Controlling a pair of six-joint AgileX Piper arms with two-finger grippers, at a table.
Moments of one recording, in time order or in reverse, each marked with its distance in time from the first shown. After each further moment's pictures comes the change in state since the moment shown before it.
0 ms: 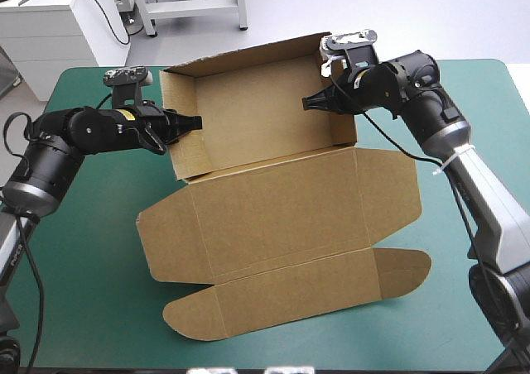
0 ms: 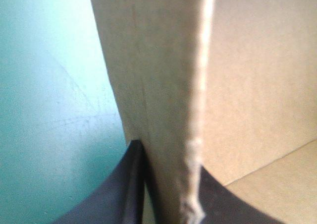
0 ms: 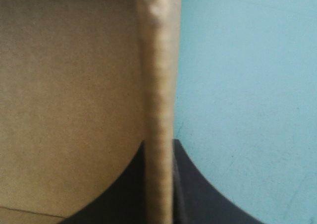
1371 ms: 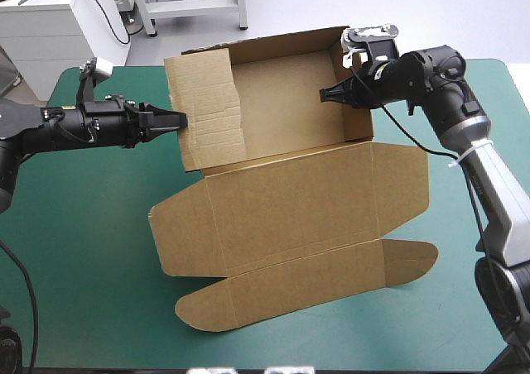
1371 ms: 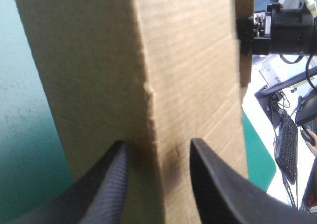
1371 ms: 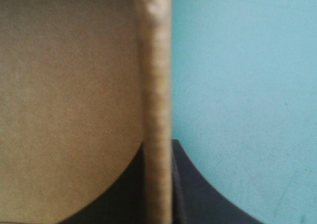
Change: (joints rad) left arm 0.354 -0.010 0.000 -0.763 0.421 0.571; right arm -0.110 -0.003 0.000 0.102 0.002 -0.065
